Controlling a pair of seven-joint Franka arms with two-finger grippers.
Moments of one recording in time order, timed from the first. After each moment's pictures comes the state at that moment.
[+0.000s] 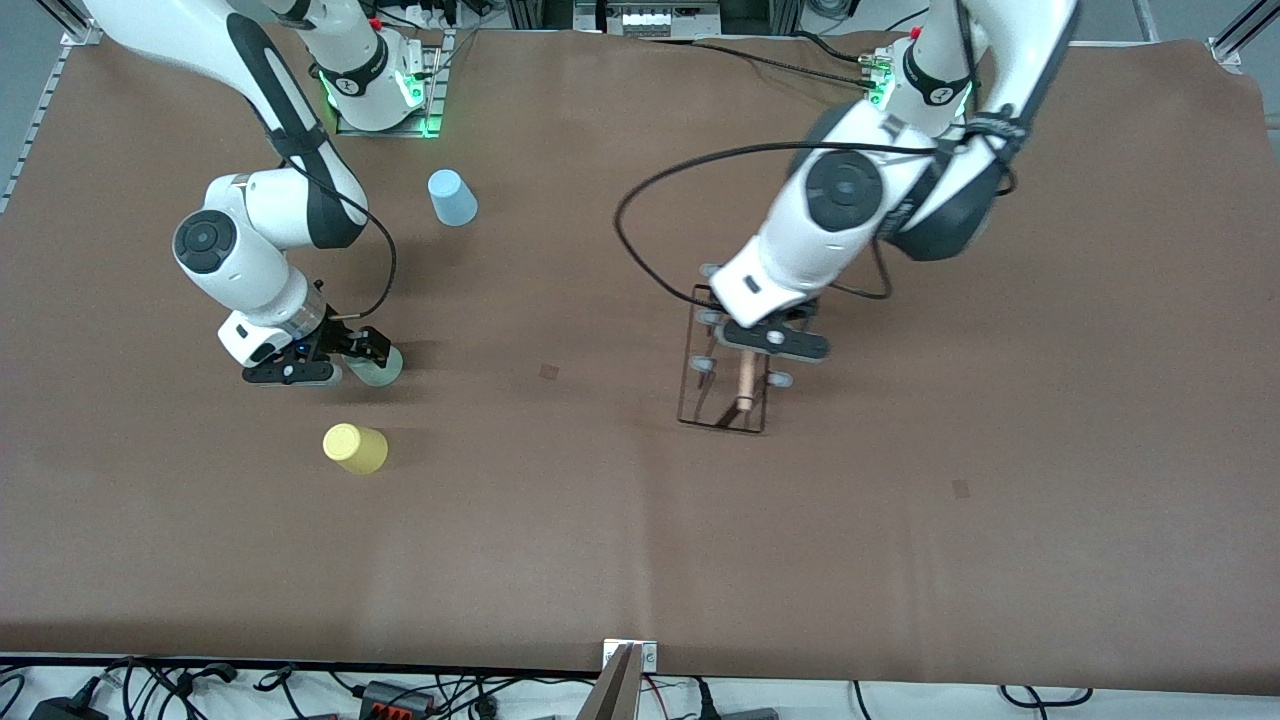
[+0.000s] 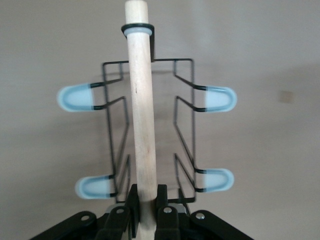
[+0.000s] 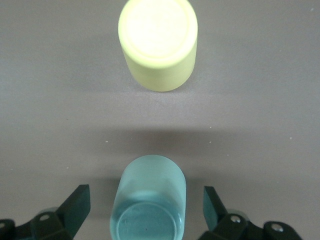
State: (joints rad) left arm -0.36 0.42 -0.31 -1.62 -0.01 2.00 -0.48; right arm 0.08 0.32 0.05 -2.23 0.01 2.64 0.09
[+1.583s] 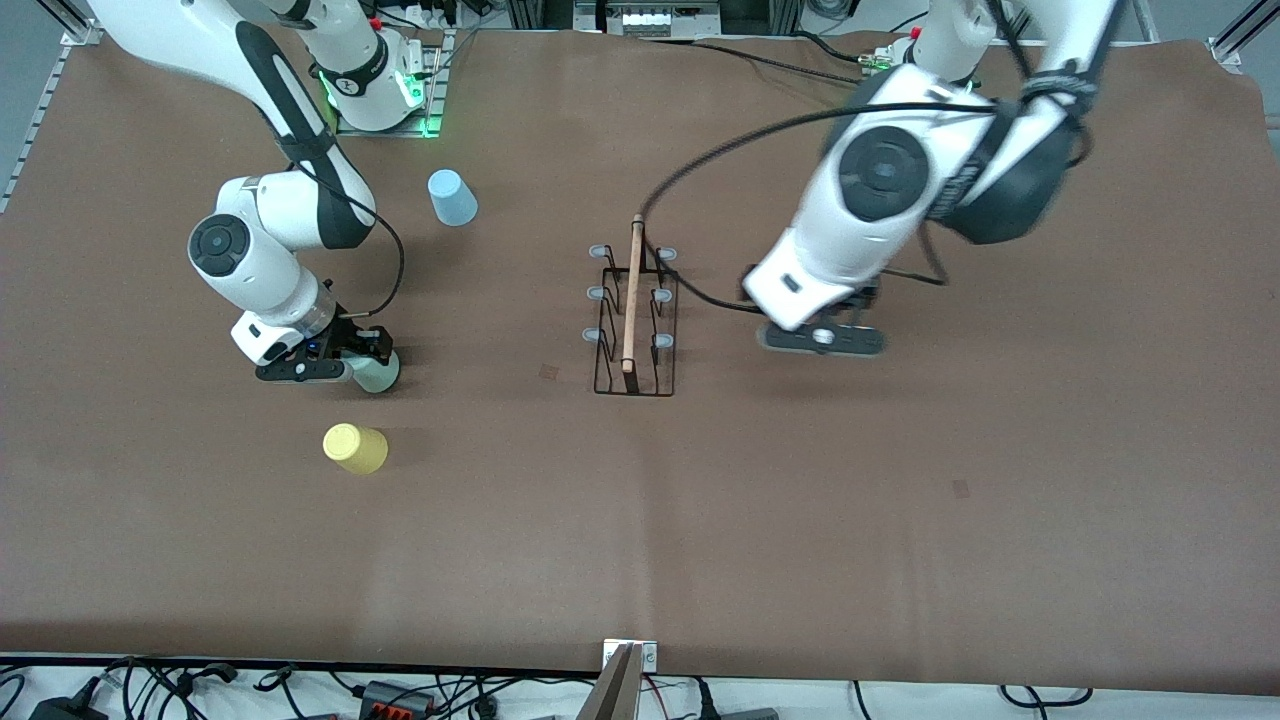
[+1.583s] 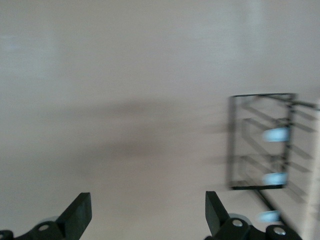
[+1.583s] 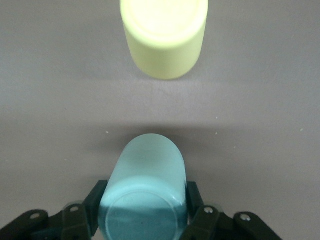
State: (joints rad) left arm -0.24 0.36 -0.27 -1.47 0.07 1.67 -0.44; right arm 0.09 0.30 0.05 -2.24 0.01 2.62 0.09
